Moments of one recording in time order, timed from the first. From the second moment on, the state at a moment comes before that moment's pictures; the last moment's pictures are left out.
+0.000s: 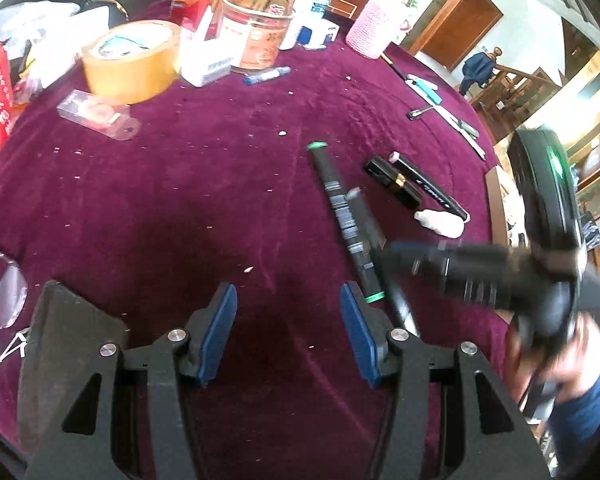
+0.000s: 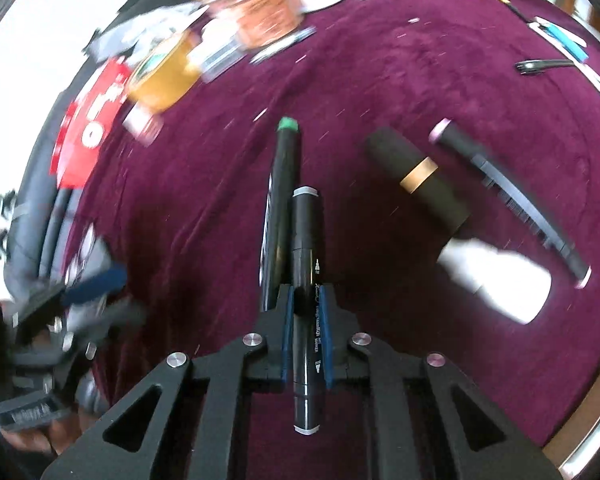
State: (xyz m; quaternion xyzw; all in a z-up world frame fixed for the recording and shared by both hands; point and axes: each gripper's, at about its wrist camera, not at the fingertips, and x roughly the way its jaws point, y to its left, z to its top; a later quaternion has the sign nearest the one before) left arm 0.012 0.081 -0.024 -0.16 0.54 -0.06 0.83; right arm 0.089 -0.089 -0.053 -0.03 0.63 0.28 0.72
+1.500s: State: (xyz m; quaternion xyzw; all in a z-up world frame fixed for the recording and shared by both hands) left arm 0.031 0.016 -0.055 0.02 0.55 -0.09 0.83; right arm 0.037 -0.143 -0.061 -0.01 0.64 0.20 0.74
